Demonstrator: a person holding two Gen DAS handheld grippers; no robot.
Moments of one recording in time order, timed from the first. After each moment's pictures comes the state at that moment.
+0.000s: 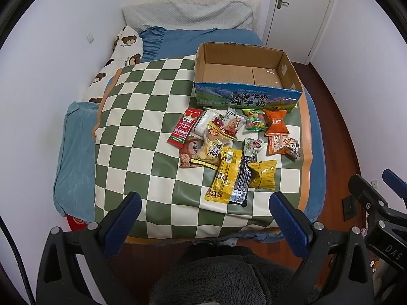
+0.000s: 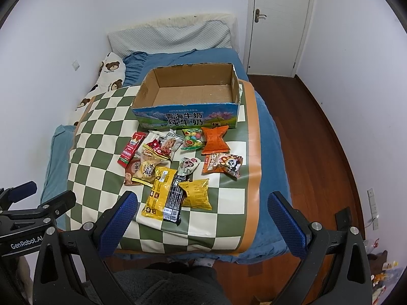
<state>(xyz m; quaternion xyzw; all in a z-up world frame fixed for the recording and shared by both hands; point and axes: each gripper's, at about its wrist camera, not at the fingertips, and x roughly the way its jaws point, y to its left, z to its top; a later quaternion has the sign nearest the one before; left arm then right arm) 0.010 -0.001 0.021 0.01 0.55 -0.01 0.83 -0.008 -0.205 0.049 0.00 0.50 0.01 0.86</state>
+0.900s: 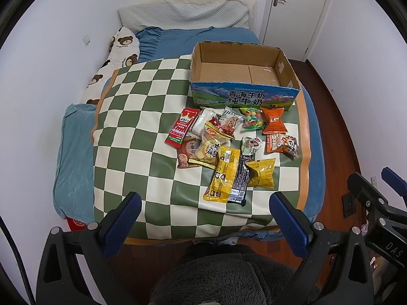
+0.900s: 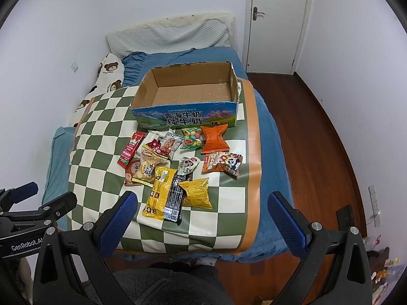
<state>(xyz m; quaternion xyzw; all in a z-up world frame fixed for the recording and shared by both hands) 0.008 -0.003 0.023 0.01 0.55 -0.01 0.84 -0.008 -0.204 0.049 0.00 0.50 0.01 0.86</state>
